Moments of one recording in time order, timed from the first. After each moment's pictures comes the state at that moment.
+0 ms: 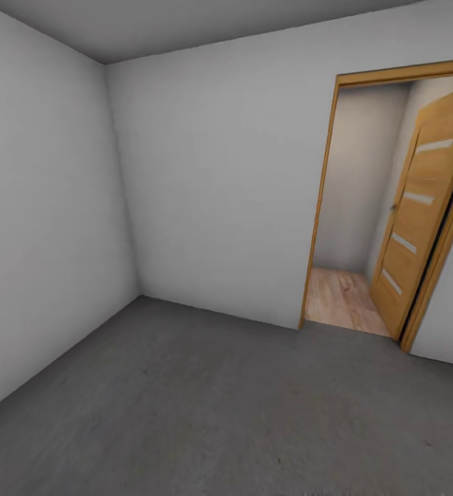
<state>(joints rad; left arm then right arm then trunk) -0.27 0.03 0.02 0.00 0.23 -0.02 -0.03 -0.15 -0.01 0.09 0.03 -0.11 -0.13 -0.09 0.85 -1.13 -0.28</state>
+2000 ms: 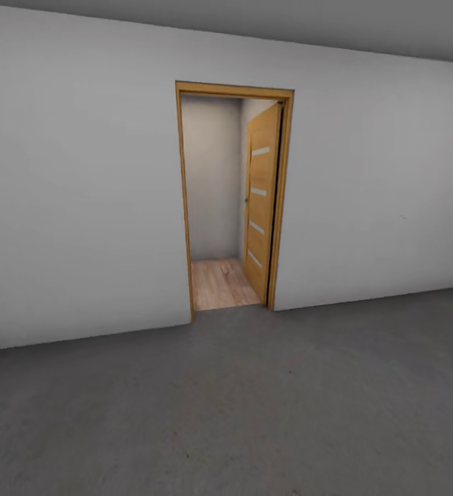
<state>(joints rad) -0.27 0.03 0.02 0.00 0.23 -0.01 -0.03 -0.15 -0.01 0.09 0.03 -0.11 -0.13 -0.09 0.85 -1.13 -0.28</state>
